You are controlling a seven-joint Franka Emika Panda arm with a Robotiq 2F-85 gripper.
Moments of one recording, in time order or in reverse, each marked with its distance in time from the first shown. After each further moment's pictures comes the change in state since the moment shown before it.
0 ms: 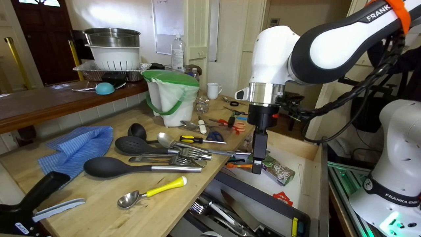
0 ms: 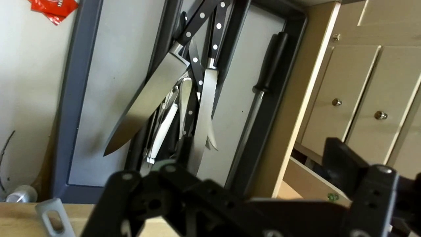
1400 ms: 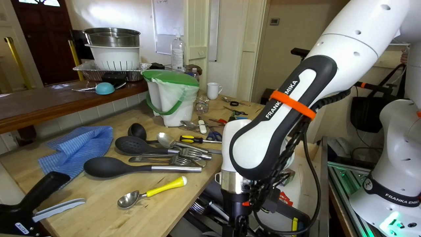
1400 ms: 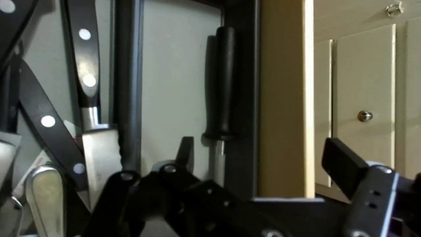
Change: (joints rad) arm -0.012 0.607 0.216 0.186 0.555 0.274 -0.205
